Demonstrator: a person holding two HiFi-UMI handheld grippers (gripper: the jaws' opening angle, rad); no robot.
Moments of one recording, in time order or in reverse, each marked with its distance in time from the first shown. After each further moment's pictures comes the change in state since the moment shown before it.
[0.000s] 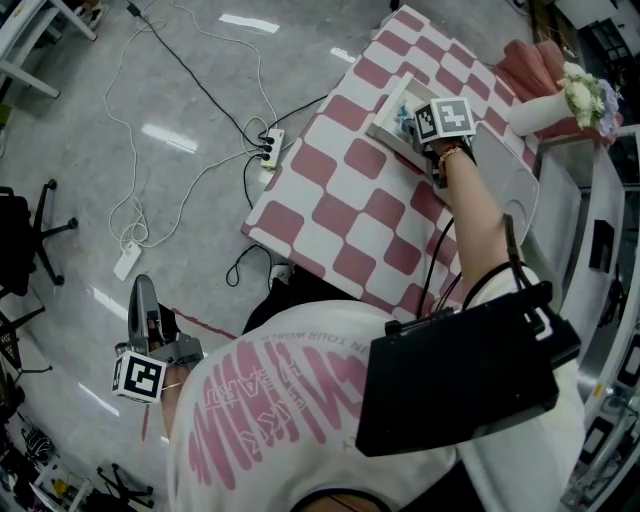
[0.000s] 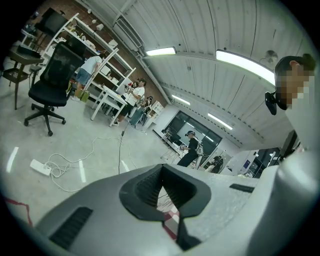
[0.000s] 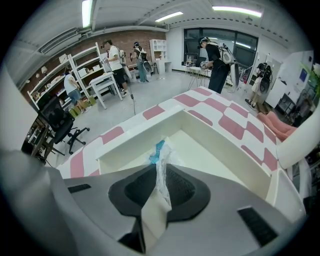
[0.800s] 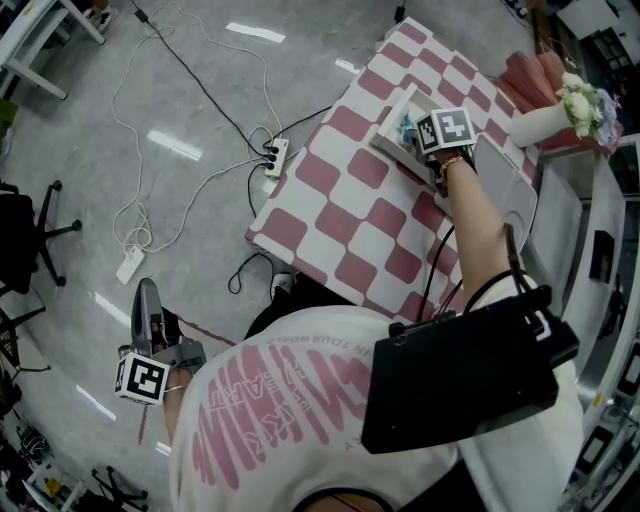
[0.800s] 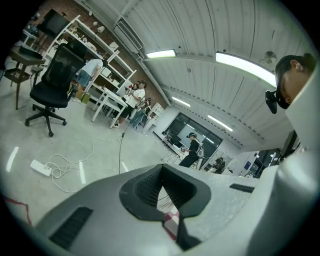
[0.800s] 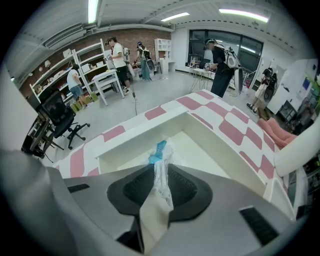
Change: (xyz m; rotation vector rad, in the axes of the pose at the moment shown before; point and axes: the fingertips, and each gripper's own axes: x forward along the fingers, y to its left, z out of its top) left arm -0.003 0.001 0.000 -0.001 -0.021 0.004; right arm 0.000 -0.001 0.003 -0.051 0.006 -0.009
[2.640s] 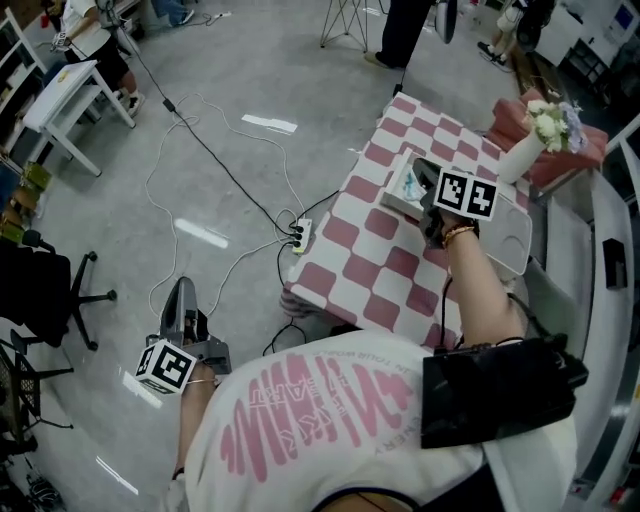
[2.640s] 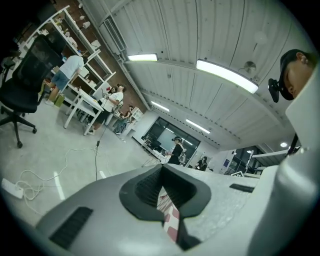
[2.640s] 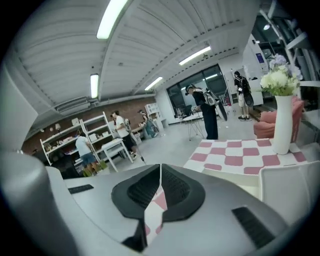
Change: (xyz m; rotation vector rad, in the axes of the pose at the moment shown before) left arm 0.032 -0.043 0.064 0.100 -0.055 -0.256; right arm -0.176 0.069 0.064 0.331 -0.689 0.123
